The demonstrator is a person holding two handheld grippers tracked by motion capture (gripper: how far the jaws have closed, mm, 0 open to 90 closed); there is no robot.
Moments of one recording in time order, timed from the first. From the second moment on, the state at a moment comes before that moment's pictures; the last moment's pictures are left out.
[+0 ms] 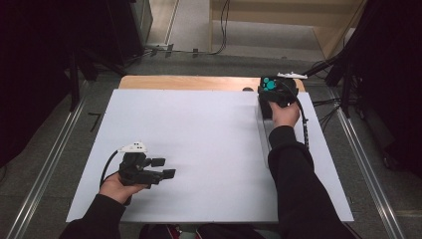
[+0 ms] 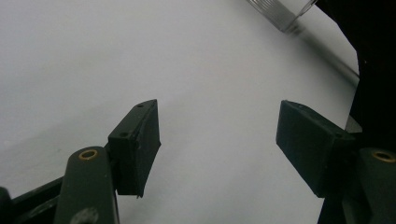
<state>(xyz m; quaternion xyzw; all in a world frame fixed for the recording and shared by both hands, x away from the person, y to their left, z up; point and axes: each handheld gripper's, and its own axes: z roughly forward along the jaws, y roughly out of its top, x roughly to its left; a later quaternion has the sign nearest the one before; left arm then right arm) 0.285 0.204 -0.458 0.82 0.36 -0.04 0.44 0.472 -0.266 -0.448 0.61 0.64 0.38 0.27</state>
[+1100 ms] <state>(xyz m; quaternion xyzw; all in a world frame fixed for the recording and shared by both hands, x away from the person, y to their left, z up) 0.286 0.206 -0.458 0.82 0.37 -0.04 0.43 0.452 -0.265 -0.411 0.60 0.66 0.39 0.22</state>
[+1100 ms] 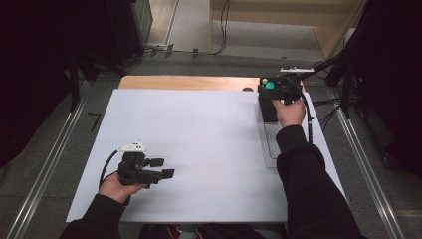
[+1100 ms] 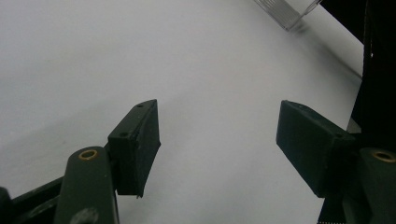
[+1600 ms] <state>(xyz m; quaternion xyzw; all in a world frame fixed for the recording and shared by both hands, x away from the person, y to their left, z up) 0.285 0.206 -0.457 0.82 0.37 -0.04 0.43 0.438 -0.260 -0.397 0.57 0.69 0.41 0.15</state>
